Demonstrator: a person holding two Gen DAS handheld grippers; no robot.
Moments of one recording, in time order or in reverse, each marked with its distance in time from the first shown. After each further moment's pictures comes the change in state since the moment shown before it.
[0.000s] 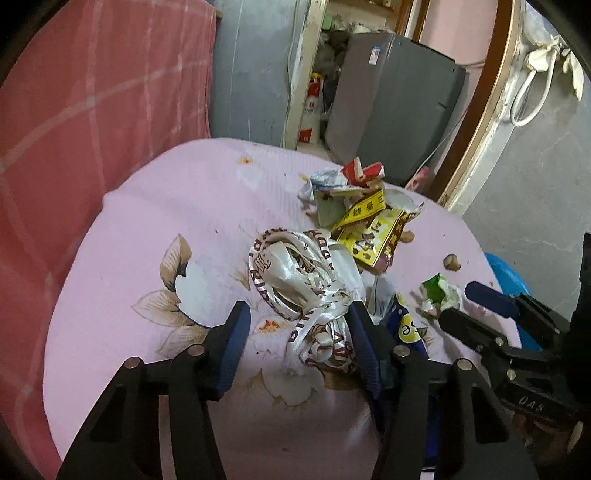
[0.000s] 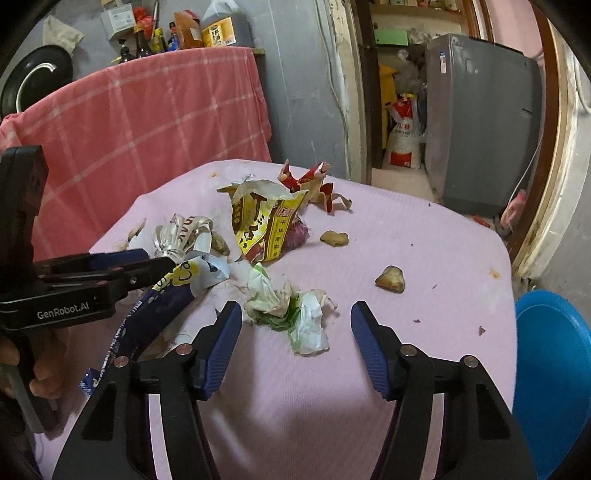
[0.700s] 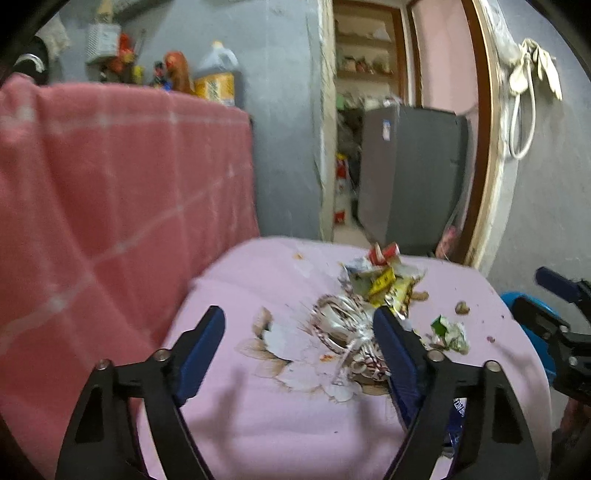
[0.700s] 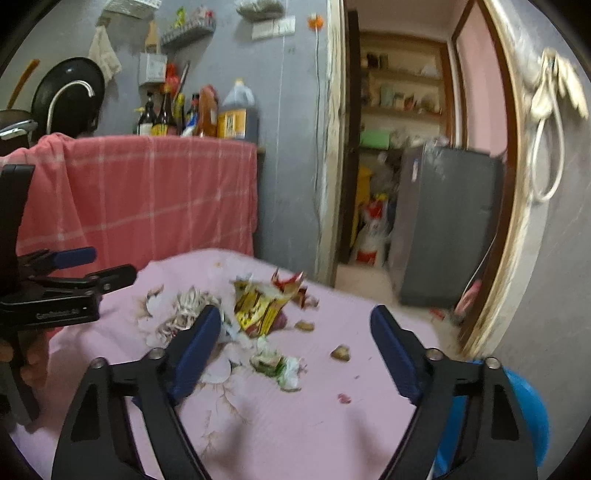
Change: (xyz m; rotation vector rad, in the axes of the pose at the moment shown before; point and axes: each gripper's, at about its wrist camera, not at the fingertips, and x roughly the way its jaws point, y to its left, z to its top) left arm -0.065 -0.004 -0.016 0.066 -0.342 0.163; right arm -0.086 0.032 -0.005 -0.125 -0.359 -0.157
